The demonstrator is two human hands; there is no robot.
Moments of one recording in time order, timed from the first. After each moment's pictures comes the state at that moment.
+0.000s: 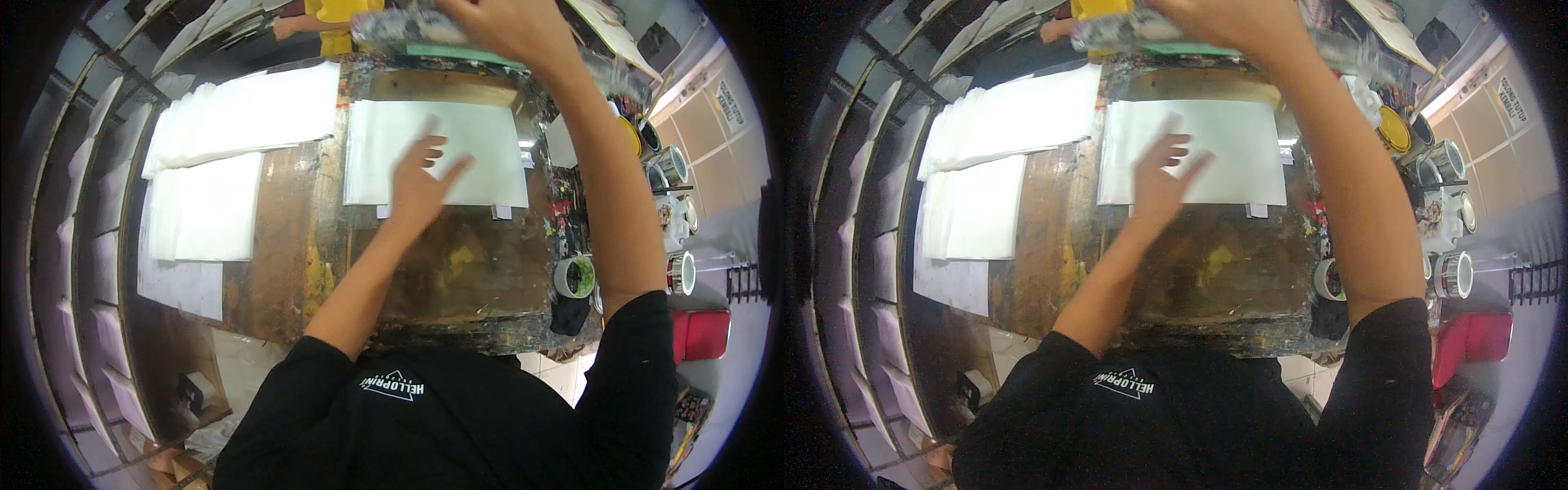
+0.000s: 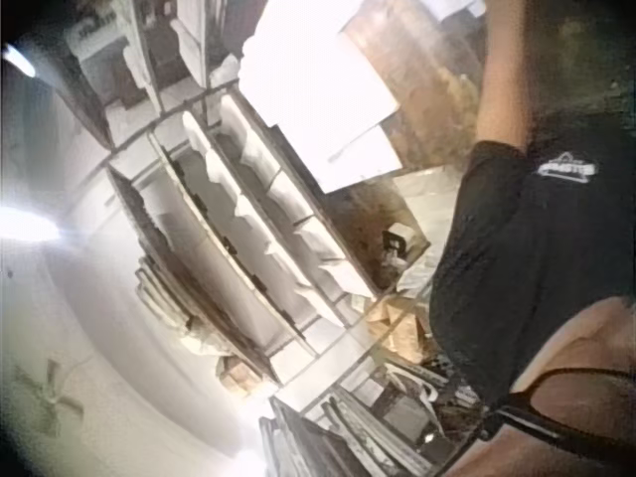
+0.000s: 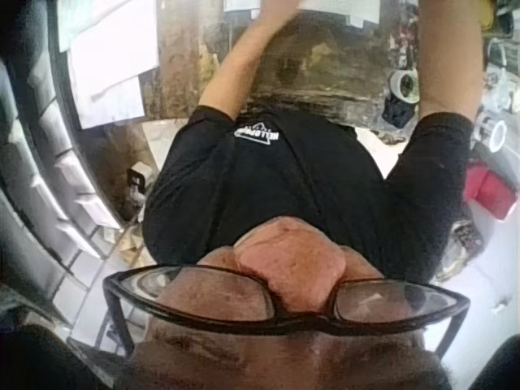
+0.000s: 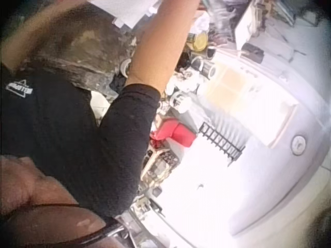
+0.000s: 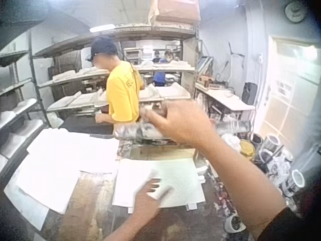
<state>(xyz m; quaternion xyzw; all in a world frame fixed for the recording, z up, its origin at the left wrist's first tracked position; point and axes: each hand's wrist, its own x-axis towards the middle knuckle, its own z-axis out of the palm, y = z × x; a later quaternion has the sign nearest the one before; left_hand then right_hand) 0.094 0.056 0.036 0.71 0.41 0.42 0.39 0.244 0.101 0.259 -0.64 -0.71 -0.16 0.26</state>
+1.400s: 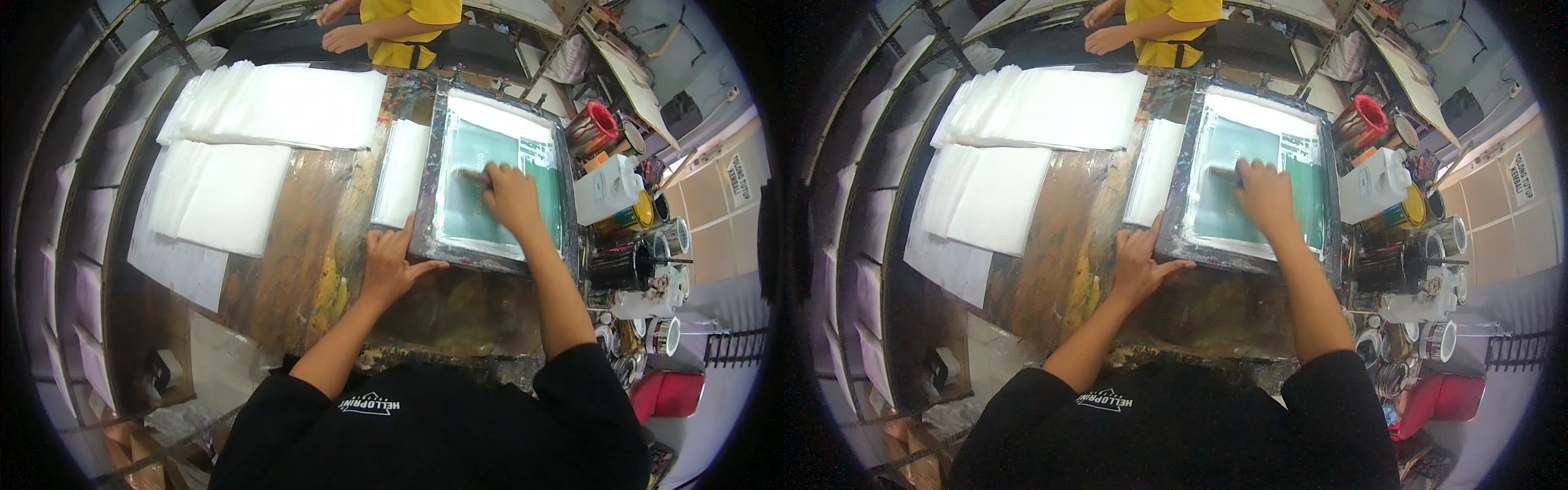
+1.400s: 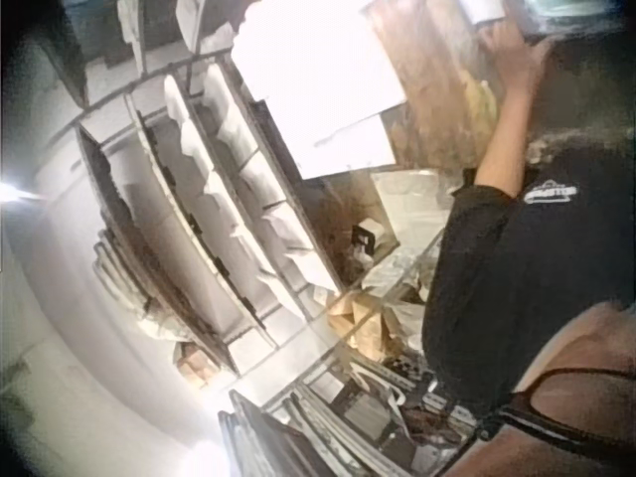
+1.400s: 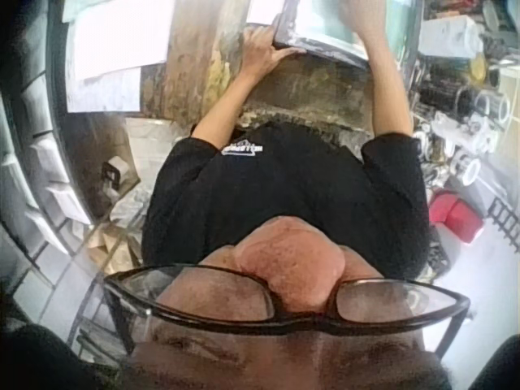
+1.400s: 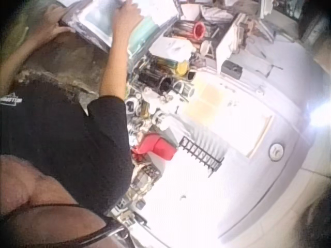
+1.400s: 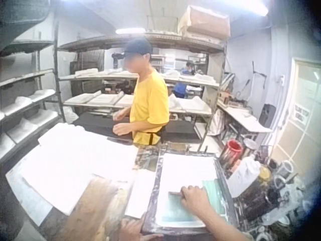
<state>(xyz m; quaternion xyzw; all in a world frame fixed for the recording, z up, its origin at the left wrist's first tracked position) -0.007 0.004 -0.032 0.79 0.48 0.36 0.15 0.255 0.082 0.035 -0.65 -0.75 -0.07 0.05</state>
